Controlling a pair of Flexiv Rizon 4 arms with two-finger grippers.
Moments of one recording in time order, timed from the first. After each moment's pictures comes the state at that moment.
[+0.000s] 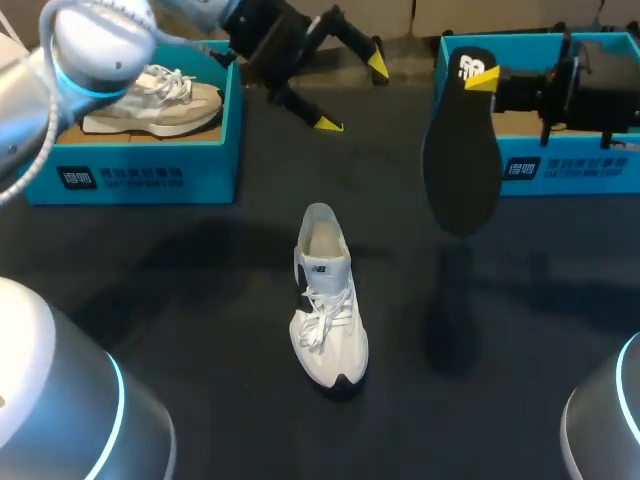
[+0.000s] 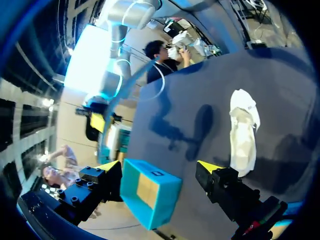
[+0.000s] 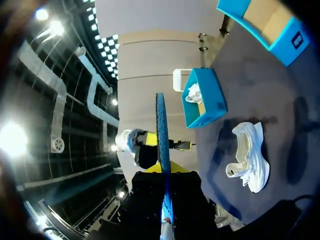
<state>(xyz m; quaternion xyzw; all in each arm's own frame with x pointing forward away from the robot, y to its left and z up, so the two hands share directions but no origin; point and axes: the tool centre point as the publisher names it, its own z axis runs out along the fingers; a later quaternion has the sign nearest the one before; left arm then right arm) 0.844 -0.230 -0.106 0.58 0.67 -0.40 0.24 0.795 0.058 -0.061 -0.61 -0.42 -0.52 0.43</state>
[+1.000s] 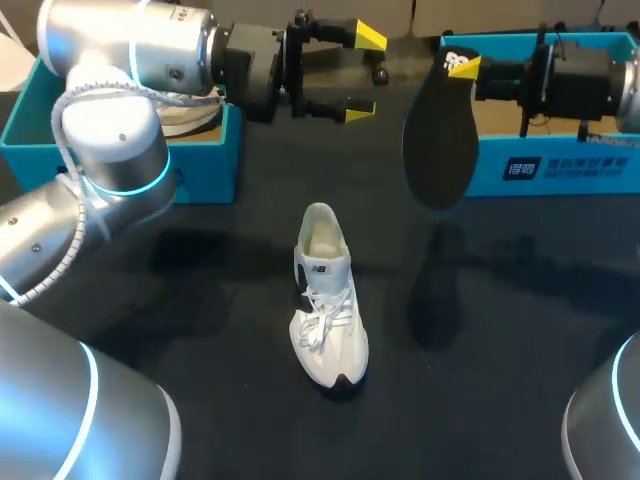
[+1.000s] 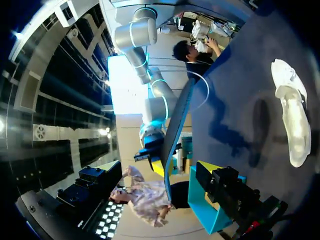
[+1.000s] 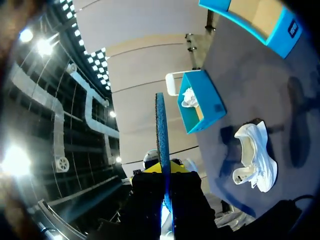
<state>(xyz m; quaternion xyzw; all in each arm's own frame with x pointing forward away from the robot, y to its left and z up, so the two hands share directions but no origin) 0.824 -0.248 -0.056 0.55 0.48 -0.52 0.45 0.845 0.068 -0.069 -0.65 -0.36 -0.49 0.46</state>
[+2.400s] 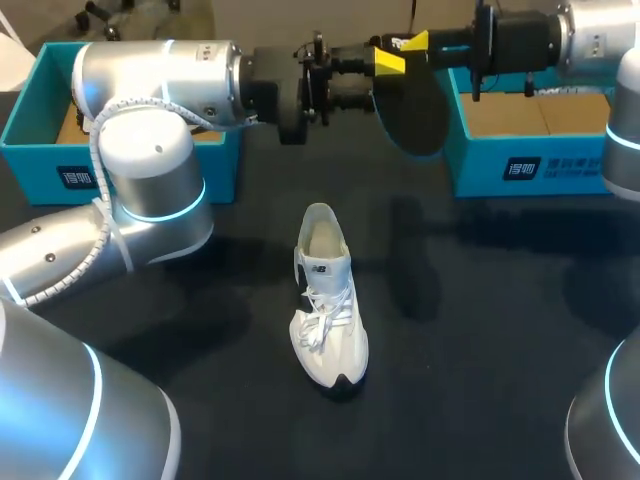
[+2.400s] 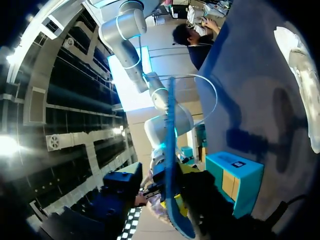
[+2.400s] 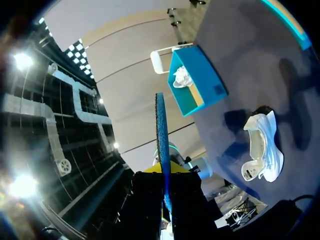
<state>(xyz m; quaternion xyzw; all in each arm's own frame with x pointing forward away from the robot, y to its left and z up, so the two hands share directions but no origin) 0.832 -0.277 -0.065 0.53 0.43 -0.50 0.53 0.898 0.117 -0.073 -0.63 -0.39 -0.39 0.55</state>
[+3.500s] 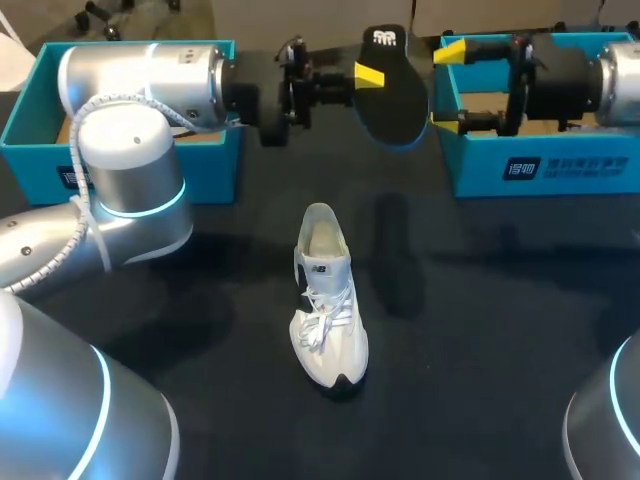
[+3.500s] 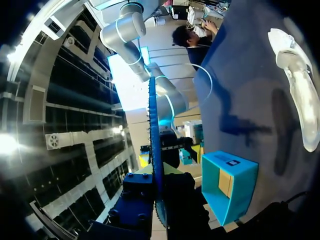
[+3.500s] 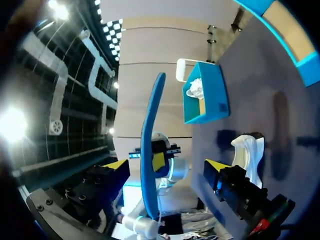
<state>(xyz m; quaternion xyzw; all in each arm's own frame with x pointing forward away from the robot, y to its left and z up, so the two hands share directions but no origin) 0.839 -0.252 -0.075 0.53 0.44 -0.50 0.52 0.833 0.080 -0.093 -0.55 -0.49 -0.51 0.44</state>
